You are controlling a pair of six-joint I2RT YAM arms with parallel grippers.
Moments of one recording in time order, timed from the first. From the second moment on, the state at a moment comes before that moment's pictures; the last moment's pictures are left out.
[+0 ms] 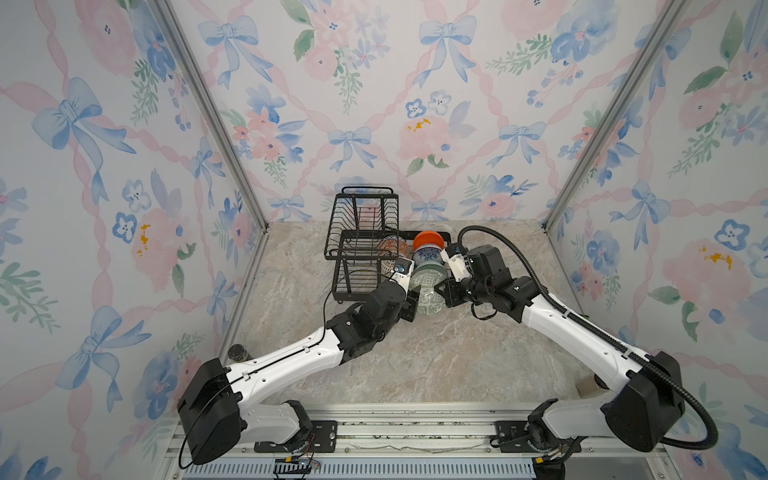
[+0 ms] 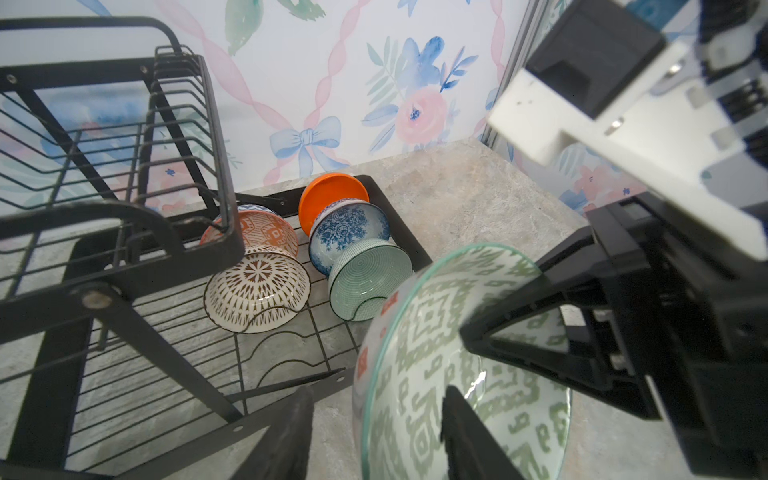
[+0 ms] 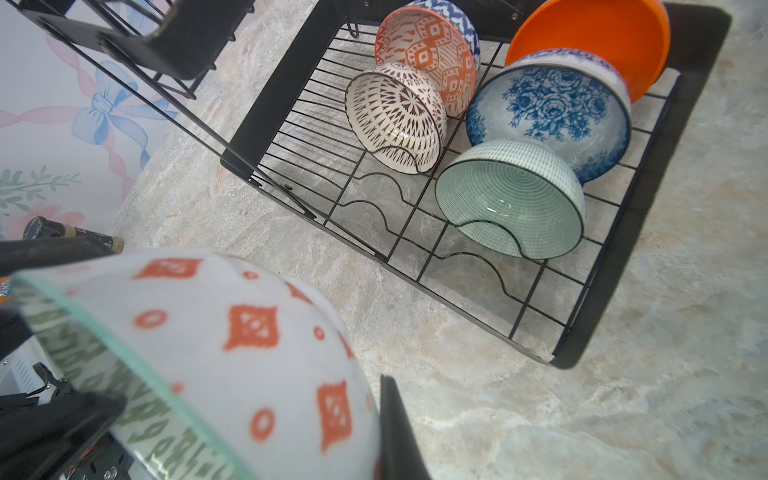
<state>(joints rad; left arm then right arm) -0.92 1.27 0.93 -0.04 -0.40 -0.23 0.57 1.38 1.15 -0.51 -0.21 0.24</state>
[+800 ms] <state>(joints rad) -0.89 1.11 0.82 -0.13 -0.41 -0.25 0.57 1.38 1.14 -0.50 -0.11 0.18</state>
